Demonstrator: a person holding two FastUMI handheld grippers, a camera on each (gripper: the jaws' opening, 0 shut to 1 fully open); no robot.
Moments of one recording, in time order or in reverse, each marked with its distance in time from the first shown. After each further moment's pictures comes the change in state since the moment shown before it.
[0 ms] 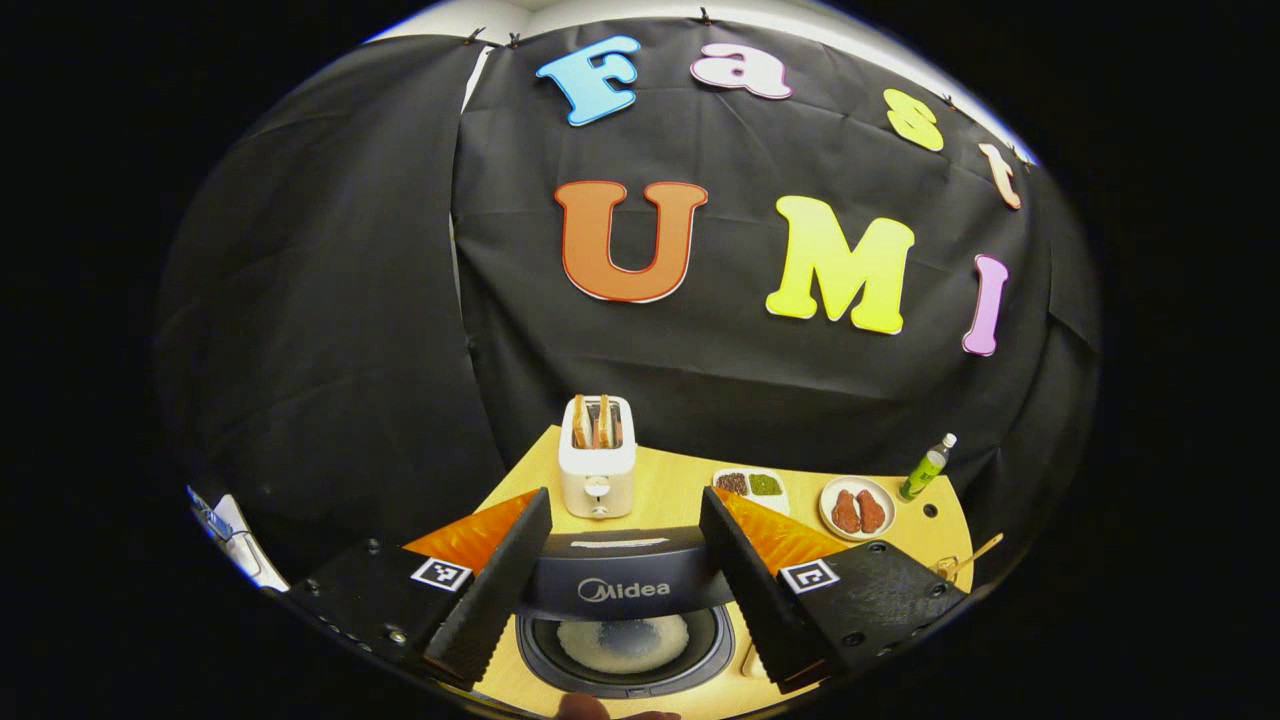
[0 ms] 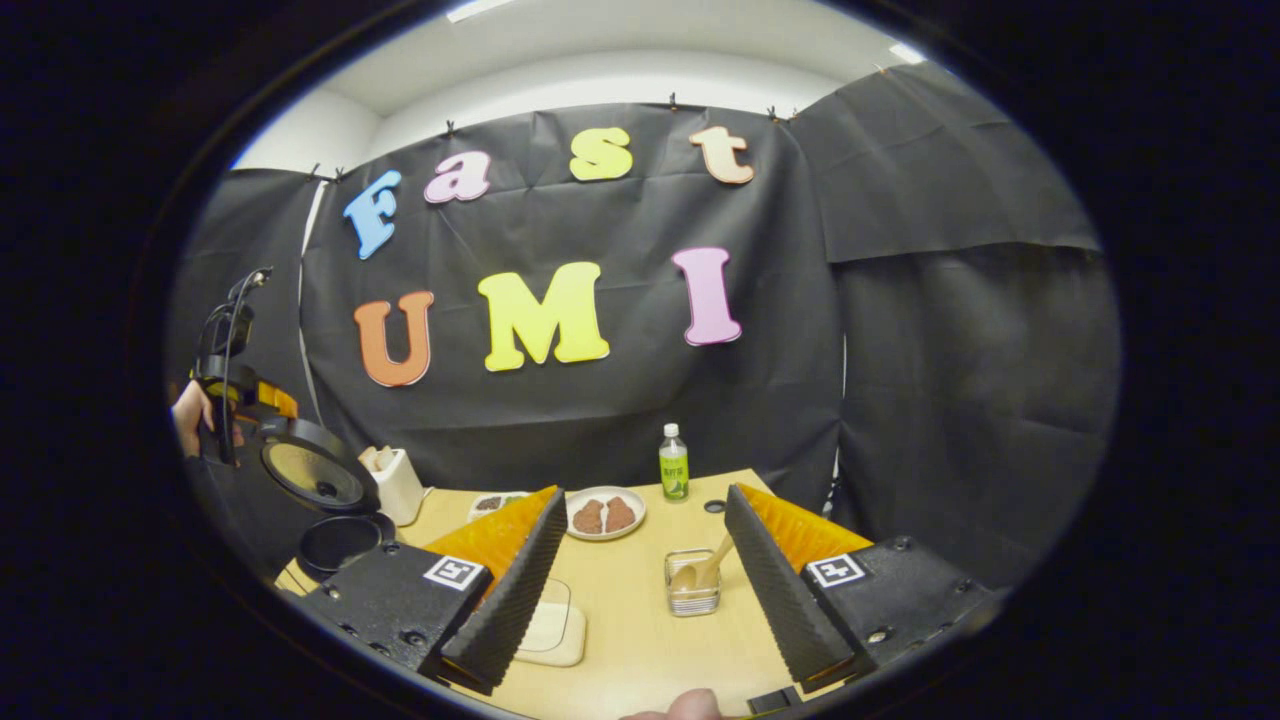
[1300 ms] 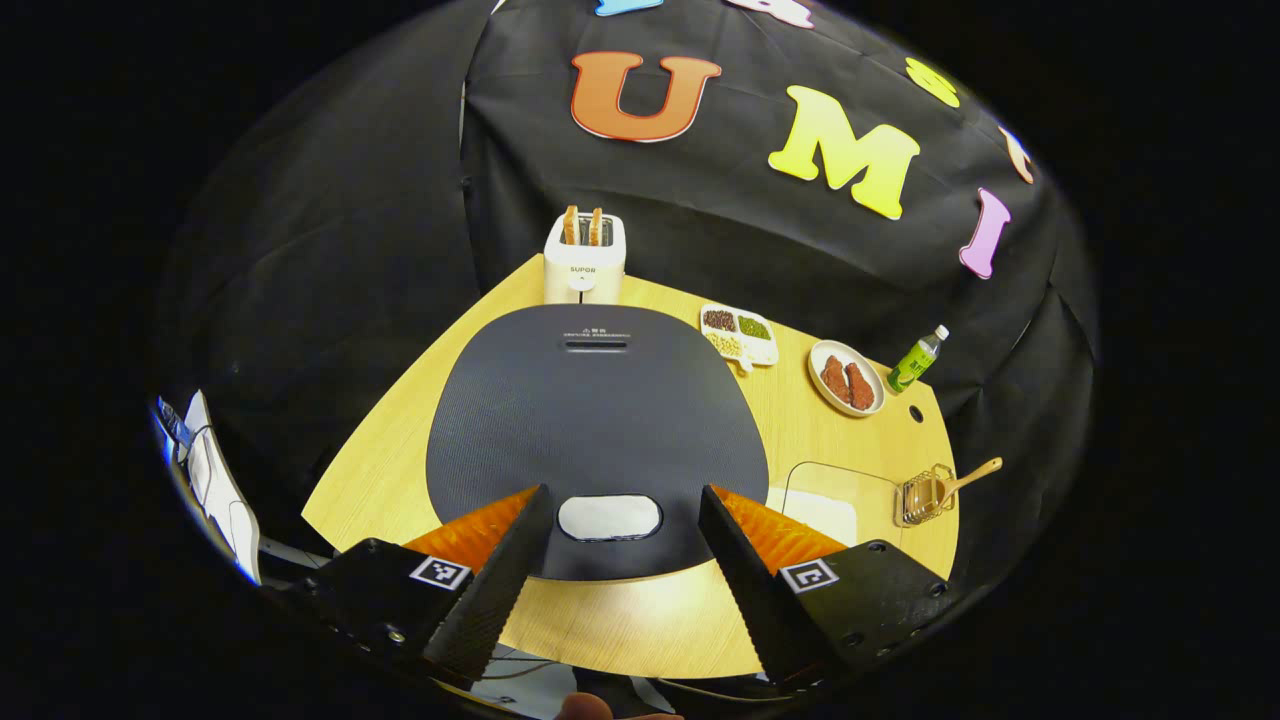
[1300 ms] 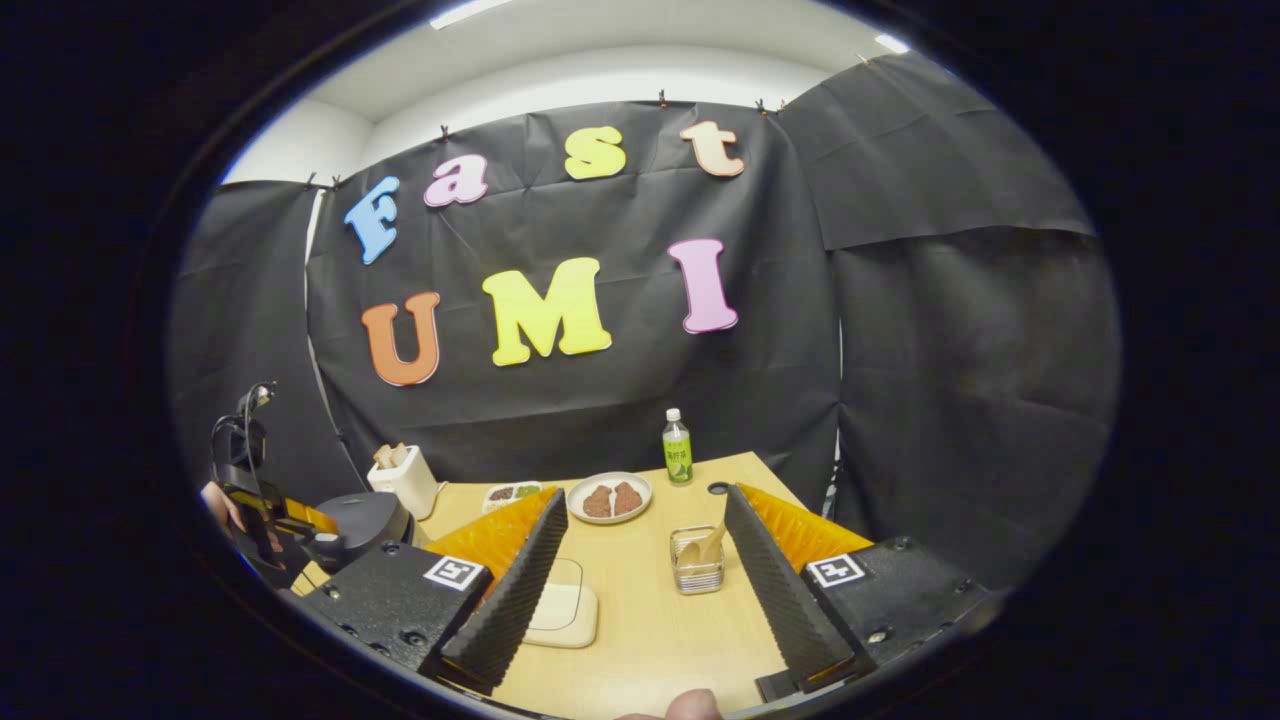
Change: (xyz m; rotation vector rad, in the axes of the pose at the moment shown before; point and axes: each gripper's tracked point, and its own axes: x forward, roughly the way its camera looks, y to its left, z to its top) left arm -0.039 -0.015 -0.186 -0.097 0.384 -0.042; right arm -0.033 -0.003 -0.010 0.036 0.033 0.013
